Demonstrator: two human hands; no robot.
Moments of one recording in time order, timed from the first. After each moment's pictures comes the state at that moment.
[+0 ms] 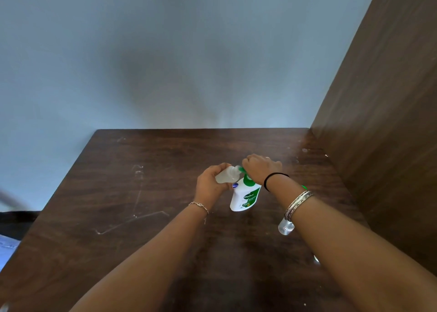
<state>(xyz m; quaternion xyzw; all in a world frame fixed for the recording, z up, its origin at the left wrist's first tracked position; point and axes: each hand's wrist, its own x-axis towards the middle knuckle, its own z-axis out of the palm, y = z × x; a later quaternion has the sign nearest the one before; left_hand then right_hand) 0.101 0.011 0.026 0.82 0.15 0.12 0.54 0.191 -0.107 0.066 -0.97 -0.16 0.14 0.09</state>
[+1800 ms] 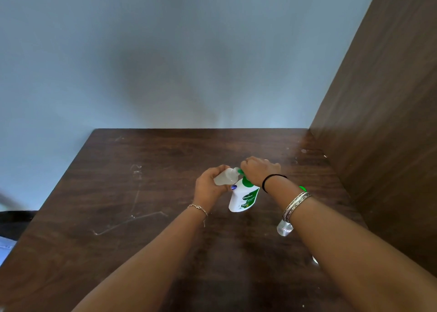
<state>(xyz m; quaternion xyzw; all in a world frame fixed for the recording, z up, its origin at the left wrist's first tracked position) 0.102 0.013 0.018 0.81 0.15 0.12 0.55 0.187 -0.106 0.069 -0.97 -0.17 0.15 0.07</state>
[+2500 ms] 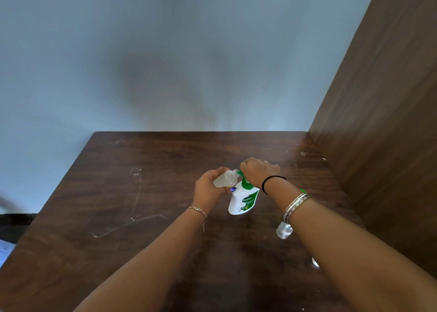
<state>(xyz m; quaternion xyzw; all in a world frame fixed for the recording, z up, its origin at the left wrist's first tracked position) 0.101 0.012 0.021 0.82 0.16 0.12 0.54 0.183 -0.107 0.076 -0.97 -0.17 0.14 0.08</state>
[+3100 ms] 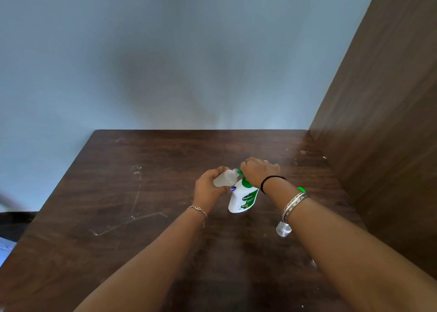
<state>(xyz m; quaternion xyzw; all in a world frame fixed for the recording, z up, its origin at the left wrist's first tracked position) 0.099 0.011 0.018 0.81 0.16 0.11 0.55 0.172 -0.107 0.084 -0.97 -0.18 0.14 0.05</state>
